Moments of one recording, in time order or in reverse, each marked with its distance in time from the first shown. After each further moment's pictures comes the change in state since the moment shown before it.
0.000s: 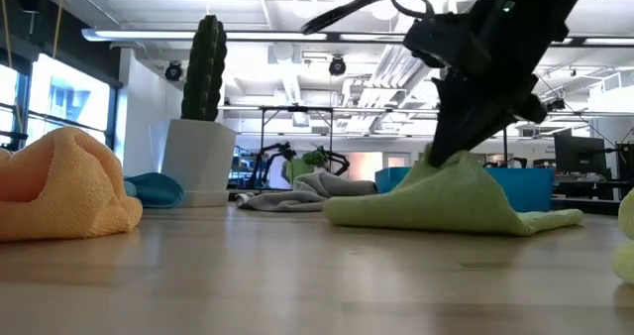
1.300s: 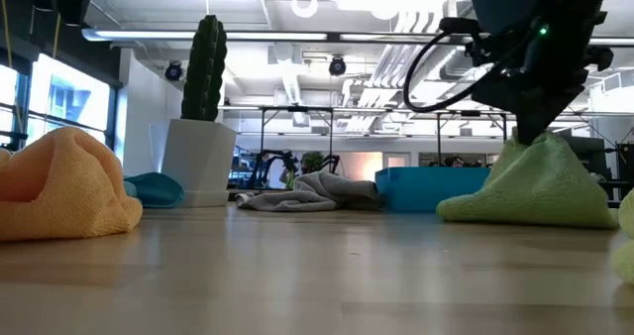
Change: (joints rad) left arm 0.062 0.000 0.000 0.013 -0.029 0.011; right arm -0.066 -0.080 0.001 -0.753 0.064 0.279
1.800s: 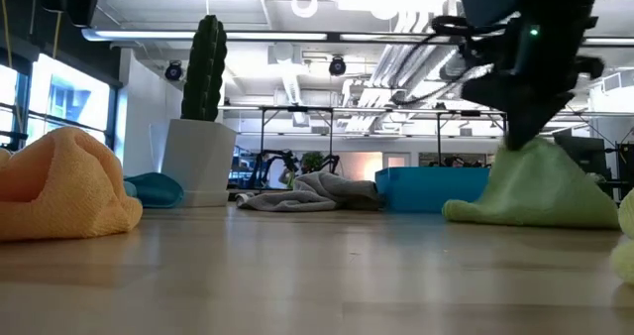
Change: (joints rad) left arm 0.002 0.000 0.000 0.014 -0.015 -0.008; right arm -0.013 0.000 0.000 0.129 -0.019 -0.049
